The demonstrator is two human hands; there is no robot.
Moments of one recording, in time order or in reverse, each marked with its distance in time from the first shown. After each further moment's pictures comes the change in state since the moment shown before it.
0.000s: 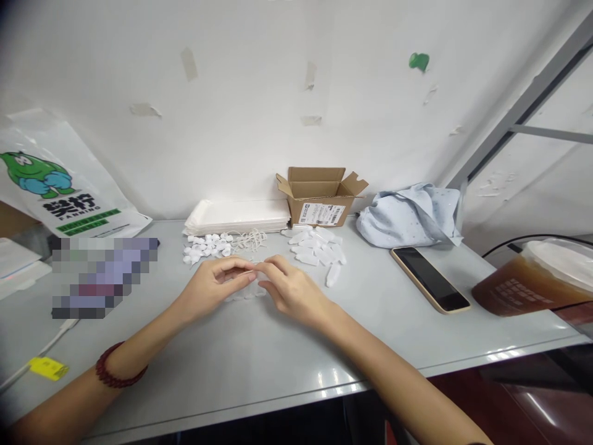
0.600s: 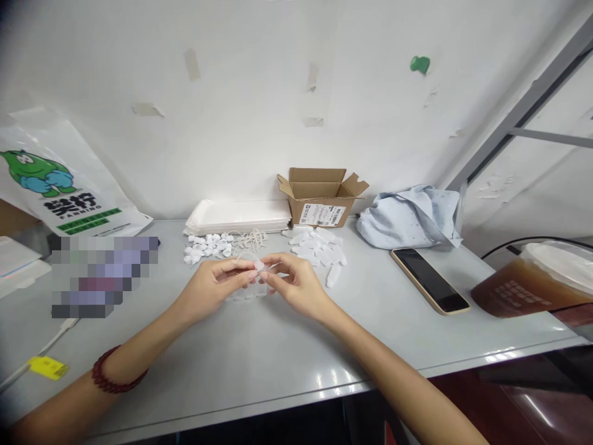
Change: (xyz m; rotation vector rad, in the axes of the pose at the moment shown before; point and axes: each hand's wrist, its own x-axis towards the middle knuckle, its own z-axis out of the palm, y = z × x) left_hand -0.002 0.002 0.001 -0.132 -0.017 -0.019; right_hand 0.009 -0.009 -0.008 0.726 0.047 0.515
